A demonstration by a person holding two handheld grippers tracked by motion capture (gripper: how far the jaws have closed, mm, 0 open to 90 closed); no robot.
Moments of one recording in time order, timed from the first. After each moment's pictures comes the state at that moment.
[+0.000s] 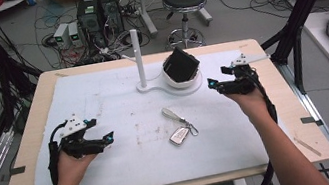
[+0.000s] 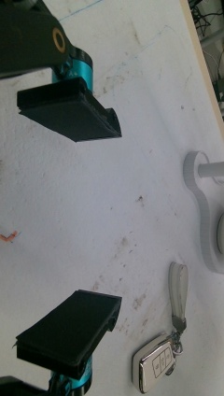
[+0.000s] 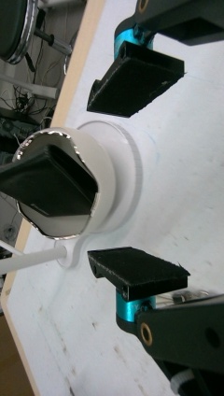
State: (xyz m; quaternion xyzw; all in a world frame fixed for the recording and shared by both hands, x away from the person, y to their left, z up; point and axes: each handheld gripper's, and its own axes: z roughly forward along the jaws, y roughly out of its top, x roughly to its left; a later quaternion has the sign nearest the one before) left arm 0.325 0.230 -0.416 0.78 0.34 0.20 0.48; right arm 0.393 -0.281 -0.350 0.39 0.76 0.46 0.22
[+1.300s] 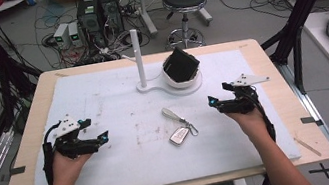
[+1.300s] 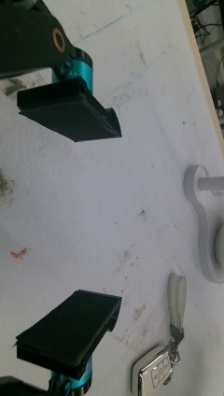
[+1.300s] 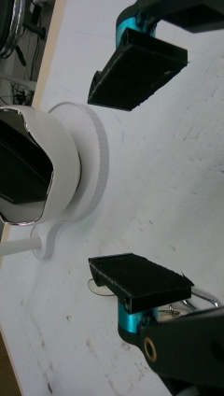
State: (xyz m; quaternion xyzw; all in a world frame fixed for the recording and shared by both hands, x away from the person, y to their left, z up) left arm 0.323 0.246 -0.416 0.77 0.35 0.20 0.49; right arm 0.366 -0.276 -0.392 0.39 0.76 0.47 0.22
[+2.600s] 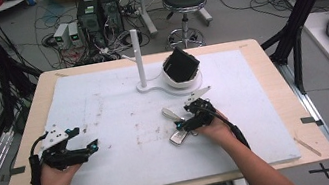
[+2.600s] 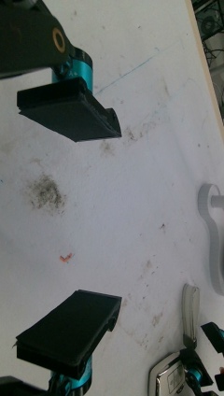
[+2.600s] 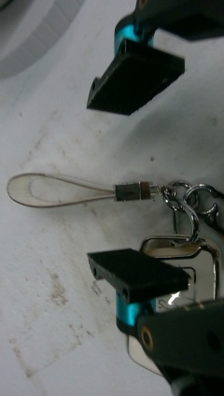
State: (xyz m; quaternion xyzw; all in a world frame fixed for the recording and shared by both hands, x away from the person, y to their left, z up) left arm 0.296 0.269 -0.416 0.77 0.38 0.22 0.47; right arm 0.391 -0.172 -0.444 0.30 0.88 0.36 0.10
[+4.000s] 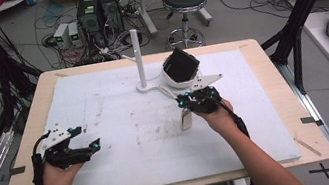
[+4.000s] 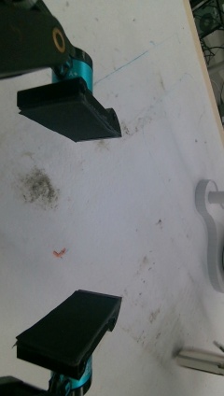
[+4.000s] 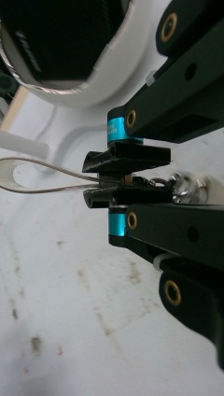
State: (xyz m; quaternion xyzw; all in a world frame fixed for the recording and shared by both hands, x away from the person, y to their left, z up) left arm 0.298 0.263 -0.415 0.77 0.37 0.22 0.47; right arm 0.386 -0.181 -0.384 0.26 0.84 0.44 0.17
